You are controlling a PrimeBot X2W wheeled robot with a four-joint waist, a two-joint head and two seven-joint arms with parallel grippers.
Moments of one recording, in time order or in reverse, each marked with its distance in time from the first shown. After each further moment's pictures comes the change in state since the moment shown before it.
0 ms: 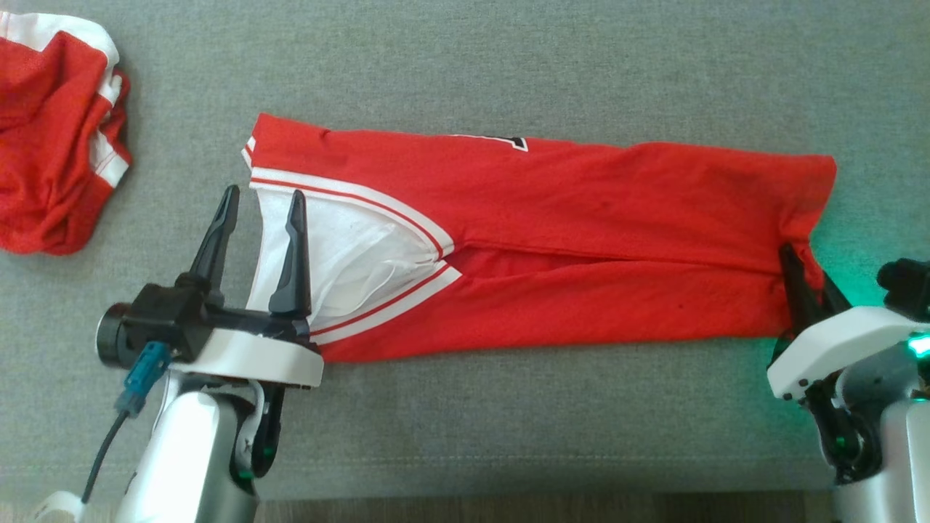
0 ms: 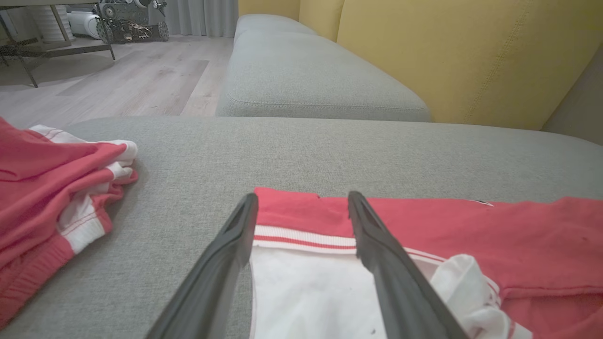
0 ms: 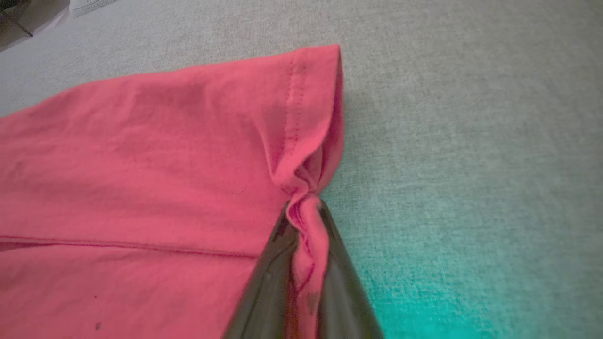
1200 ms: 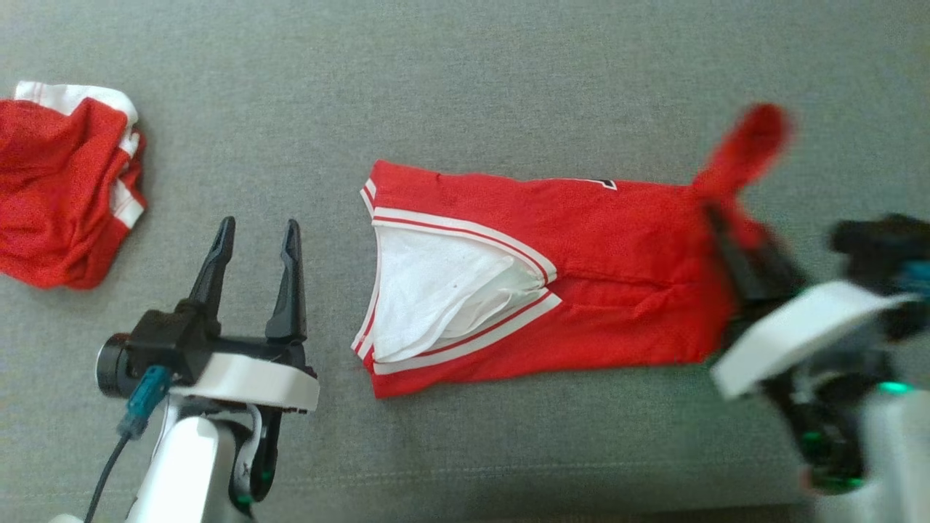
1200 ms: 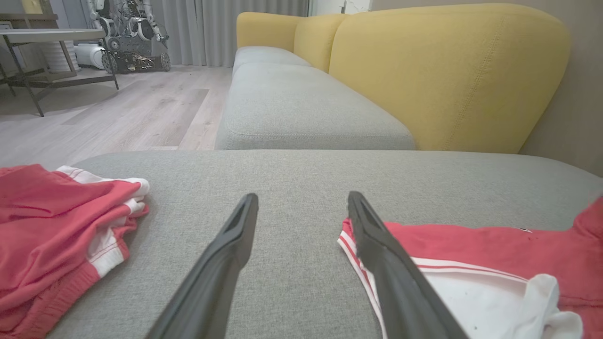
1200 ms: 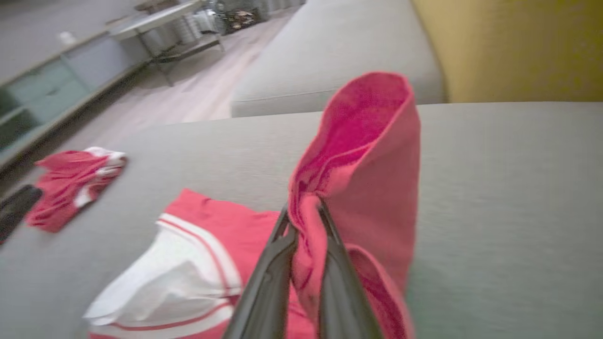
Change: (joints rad) left arm 0.059 -0.011 0.029 0.006 0.016 -0.001 0.000; right arm 0.018 -0.055 0.186 -0.345 0.076 0.000 0.142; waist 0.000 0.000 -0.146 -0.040
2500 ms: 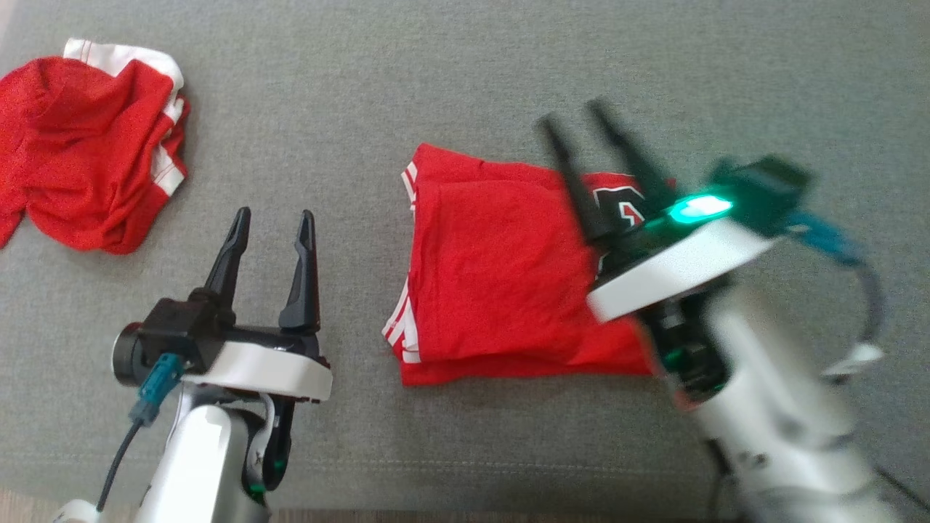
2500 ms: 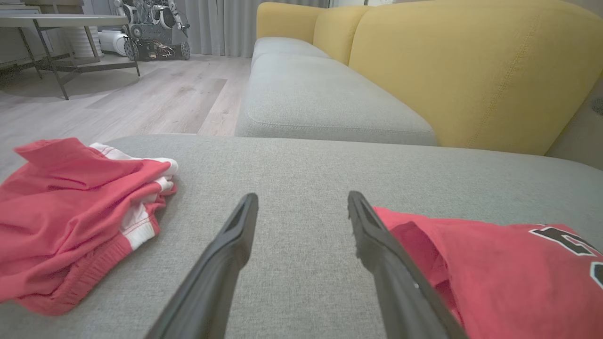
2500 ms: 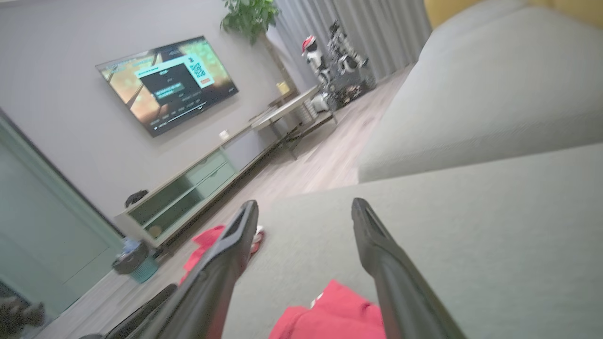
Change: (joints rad) left arm -0.030 -0.032 -0.007 0.028 0.000 -0.019 0.000; right arm -0.365 0.037 0.413 0.445 0.305 0.000 -0.538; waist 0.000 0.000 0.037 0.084
